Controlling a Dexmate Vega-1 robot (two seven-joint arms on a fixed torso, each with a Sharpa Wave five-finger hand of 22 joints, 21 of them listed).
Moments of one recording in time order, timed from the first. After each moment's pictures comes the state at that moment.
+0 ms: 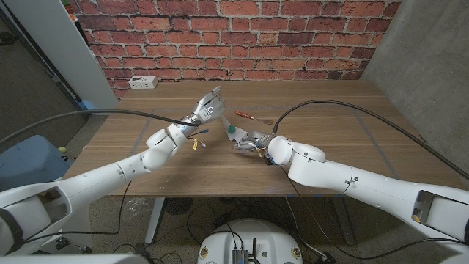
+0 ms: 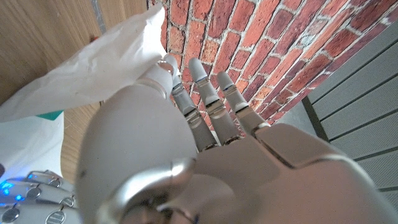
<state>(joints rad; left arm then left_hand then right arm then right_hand) 0.53 0.87 0.98 -1.53 1.62 0.35 0.63 1.21 0.07 0.39 -0.16 0.22 1.16 -0.19 0.34 0.24 0.99 -0.20 0.49 0.35 0.87 -0.11 0.23 0.53 0.35 -0.04 0.68 0.21 -0.54 -0.67 -1.13 -2.07 -0.10 -1.00 0.07 0.56 0.06 0.31 -0.04 0.20 0.65 -0.04 0.20 0.18 0.47 -0.03 0.22 0.20 0.23 -0.04 0.26 0.32 0.23 0.09 0.21 0.18</state>
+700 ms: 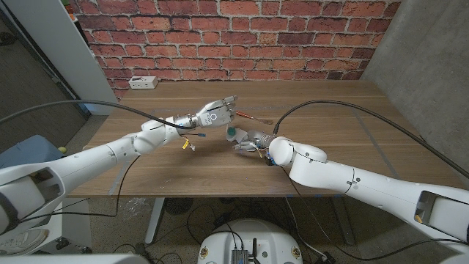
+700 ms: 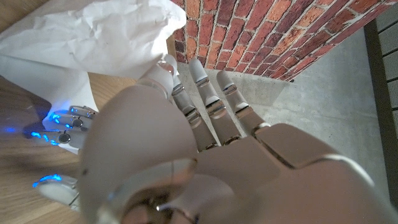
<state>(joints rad) 0.39 0.89 1.05 -1.43 1.70 0.08 0.94 1.22 0.08 0.36 -0.16 0.18 1.16 -0.19 0.34 0.23 1.00 -0.20 0.46 0.44 0.87 -0.11 0.23 0.53 0.35 -0.04 0.71 0.20 -0.54 -0.68 -1.14 -2.08 -0.09 -1.00 0.07 0.56 0.06 0.31 -0.05 0.20 0.66 -0.04 0.20 0.18 0.48 -0.03 0.21 0.20 0.23 -0.04 0.26 0.32 0.23 0.09 0.21 0.18</state>
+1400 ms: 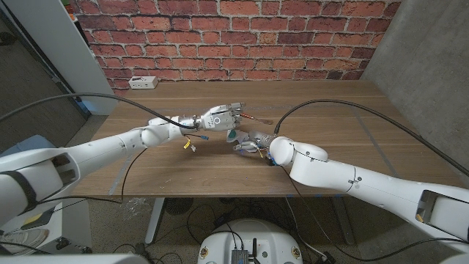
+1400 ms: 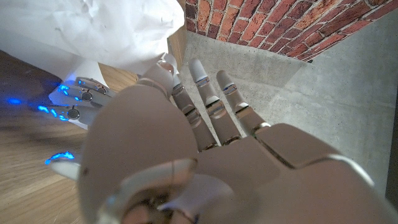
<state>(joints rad) 0.25 0.82 1.22 -1.28 1.64 0.02 1.10 1.22 0.08 0.35 -0.16 0.18 1.16 -0.19 0.34 0.22 1.01 -0.21 0.46 0.44 0.87 -0.11 0.24 0.53 0.35 -0.04 0.72 0.20 -0.54 -0.69 -1.12 -2.11 -0.06 -1.04 0.06 0.56 0.06 0.31 -0.07 0.20 0.64 -0.06 0.19 0.18 0.45 0.00 0.20 0.20 0.23 -0.04 0.25 0.31 0.23 0.09 0.21 0.18</state>
